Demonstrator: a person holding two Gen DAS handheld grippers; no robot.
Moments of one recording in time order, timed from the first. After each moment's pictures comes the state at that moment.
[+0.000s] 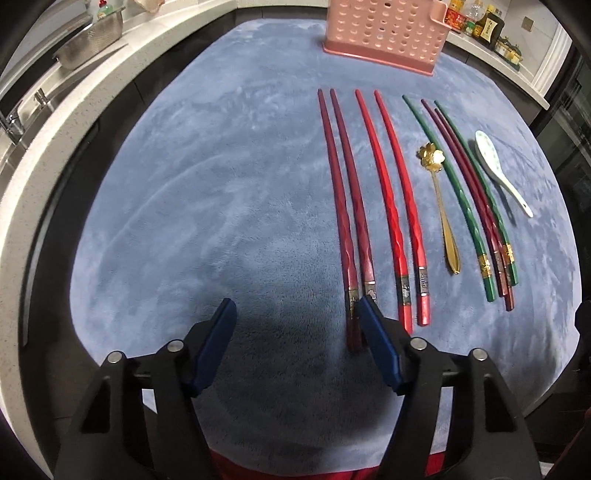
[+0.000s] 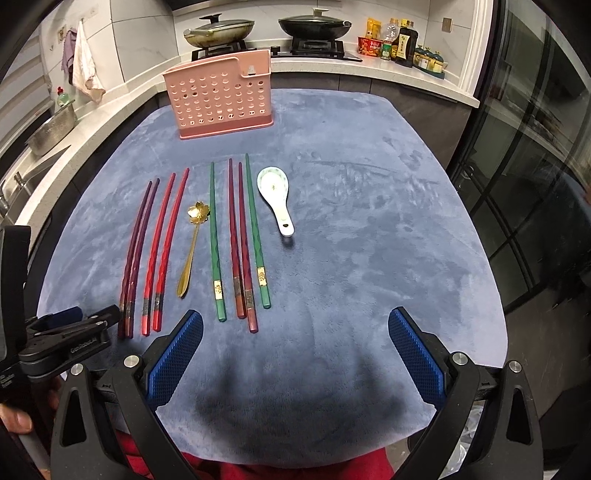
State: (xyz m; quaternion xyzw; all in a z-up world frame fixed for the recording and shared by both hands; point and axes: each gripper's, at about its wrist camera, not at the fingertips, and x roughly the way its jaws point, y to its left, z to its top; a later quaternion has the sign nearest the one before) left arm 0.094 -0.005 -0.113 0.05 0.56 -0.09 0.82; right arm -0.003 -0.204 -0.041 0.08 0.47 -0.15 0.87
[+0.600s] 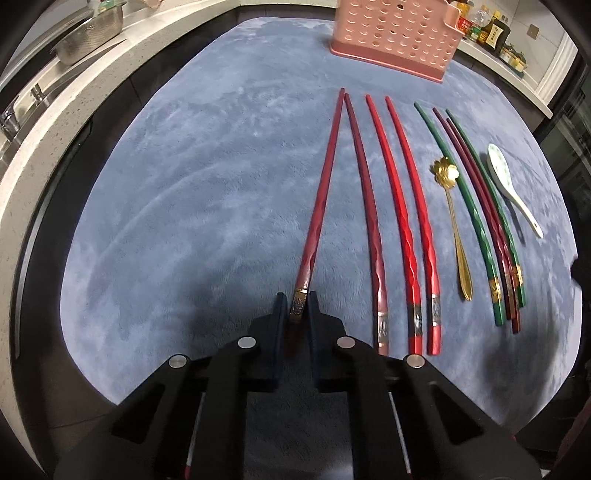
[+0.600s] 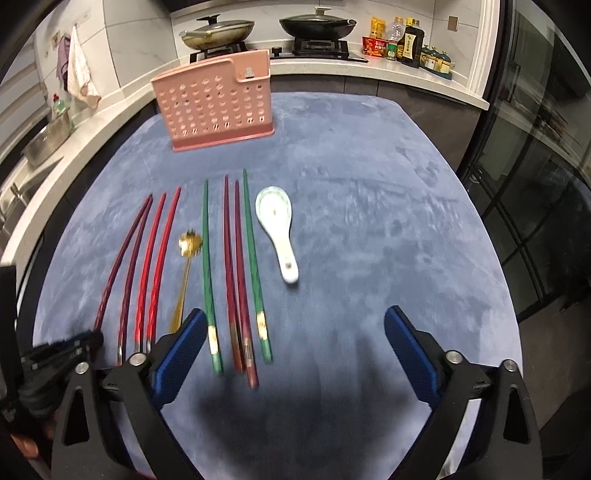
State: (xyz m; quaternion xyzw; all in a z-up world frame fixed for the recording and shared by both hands) left arm 0.115 -0.003 -0.121 0.03 0.56 -0.09 0.82; right arm 0.046 -0.223 -0.049 0.09 0.46 -0.14 0.87
